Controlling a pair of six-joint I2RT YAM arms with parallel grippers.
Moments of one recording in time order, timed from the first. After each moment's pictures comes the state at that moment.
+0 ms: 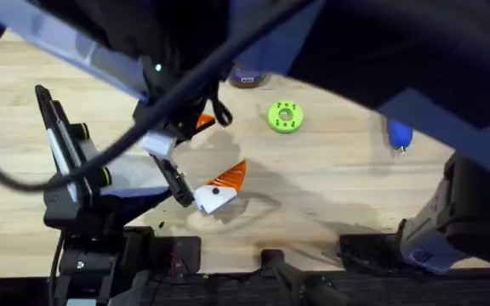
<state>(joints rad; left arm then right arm) -0.01 0.01 0.01 -0.09 0.97 0.05 1.11 1.98 2.12 -1.32 0.11 -0.14</state>
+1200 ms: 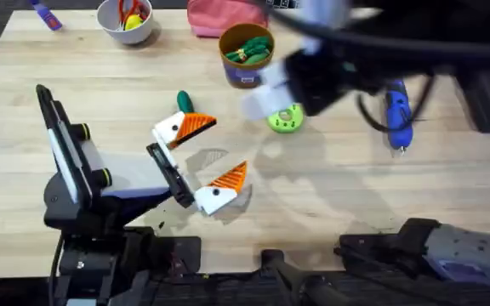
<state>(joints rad) -0.01 0.01 0.01 -0.09 0.97 0.05 0.80 1.33 1.43 -1.07 0.08 0.24</state>
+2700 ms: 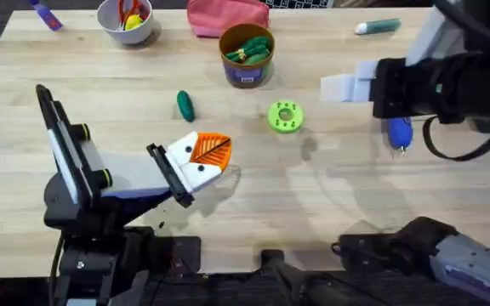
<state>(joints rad) -0.01 0.01 0.01 -0.09 0.97 0.06 0.52 1.00 1.12 -1.02 0.16 0.41</state>
